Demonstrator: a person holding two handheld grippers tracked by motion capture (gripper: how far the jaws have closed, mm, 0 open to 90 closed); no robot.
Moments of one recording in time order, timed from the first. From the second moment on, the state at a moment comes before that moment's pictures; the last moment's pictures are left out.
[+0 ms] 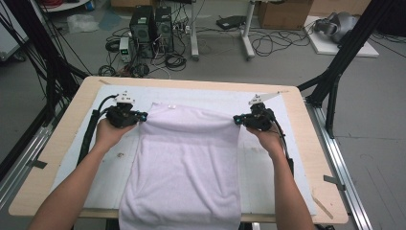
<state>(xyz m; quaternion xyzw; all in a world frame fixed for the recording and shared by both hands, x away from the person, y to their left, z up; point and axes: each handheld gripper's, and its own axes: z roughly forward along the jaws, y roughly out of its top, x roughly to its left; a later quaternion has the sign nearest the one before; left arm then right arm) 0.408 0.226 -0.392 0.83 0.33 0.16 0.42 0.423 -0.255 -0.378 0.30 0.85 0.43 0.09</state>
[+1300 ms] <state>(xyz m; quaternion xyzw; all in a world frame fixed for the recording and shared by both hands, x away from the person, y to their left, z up) 0.441 0.201 -0.435 0.85 0.36 0.14 0.35 0.427 -0.240 -0.438 0.33 0.87 0.35 0.08</state>
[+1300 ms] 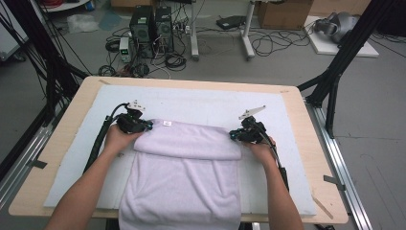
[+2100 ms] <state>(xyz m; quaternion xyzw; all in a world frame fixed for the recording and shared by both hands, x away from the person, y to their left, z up) 0.258 0.254 -0.382 0.84 0.24 0.16 0.46 0.262 -0.257 -0.366 0.18 0.86 0.47 0.08</state>
